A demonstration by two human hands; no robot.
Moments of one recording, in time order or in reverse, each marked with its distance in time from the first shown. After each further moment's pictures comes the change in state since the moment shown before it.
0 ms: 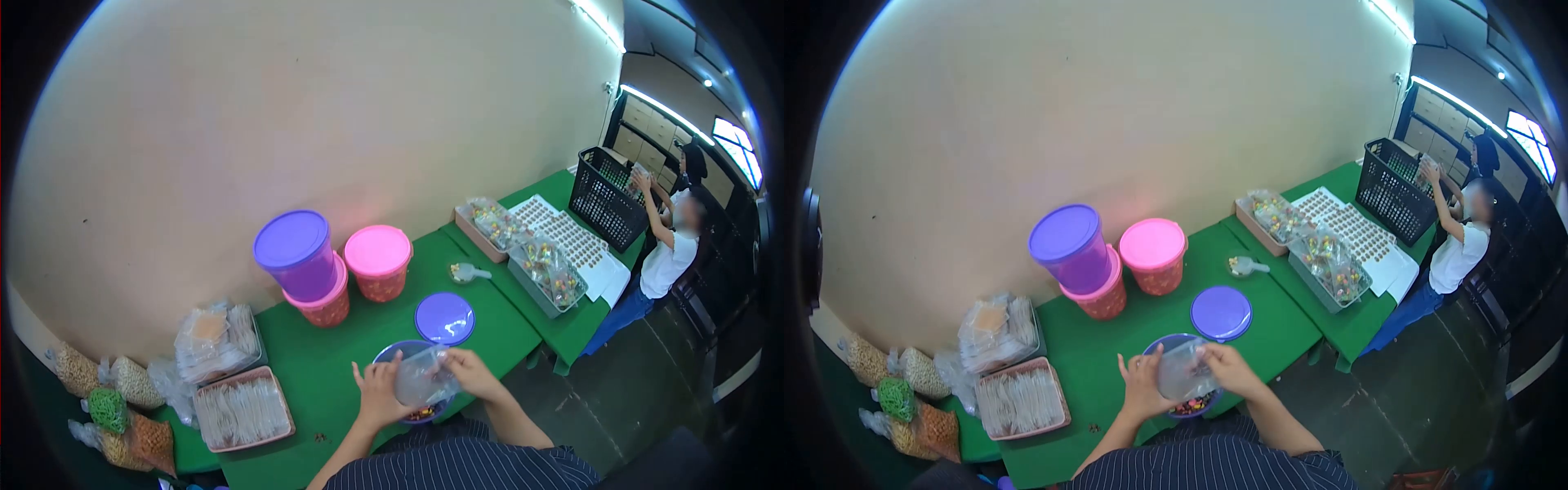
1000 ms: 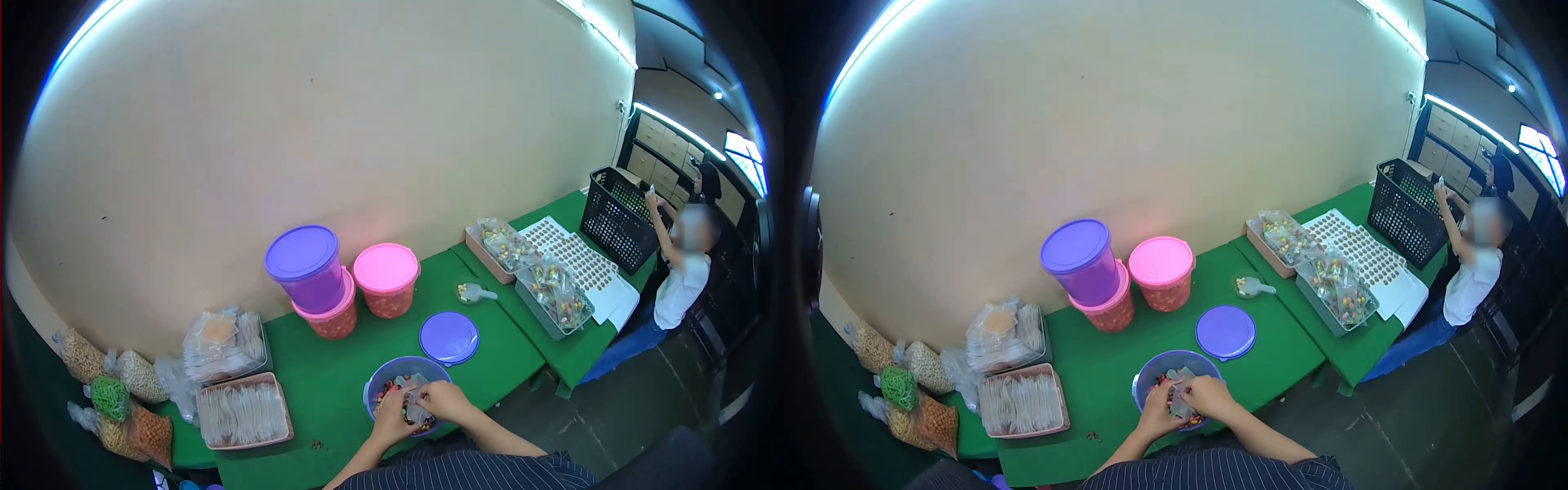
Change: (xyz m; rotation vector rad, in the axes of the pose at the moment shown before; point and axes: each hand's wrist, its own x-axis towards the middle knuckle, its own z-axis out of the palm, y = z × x) left_hand -0.026 0.004 0.050 -0.384 -0.110 -0.094; right_hand 0.011 0.045 0.005 -1.068 -0.084 -0.017
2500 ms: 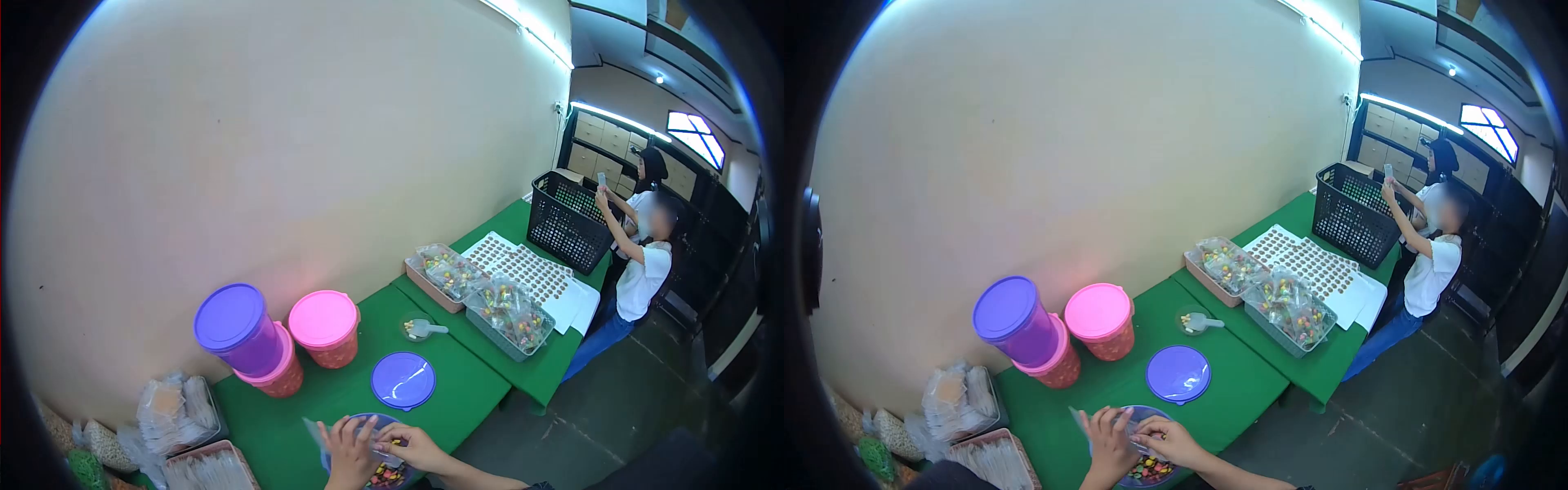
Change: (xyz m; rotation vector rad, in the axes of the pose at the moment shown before) left_hand 0.072 0.049 -0.035 0.538 0.173 0.293; right_hand 0.005 0.004 -0.018 0.894 0.202 -0.099
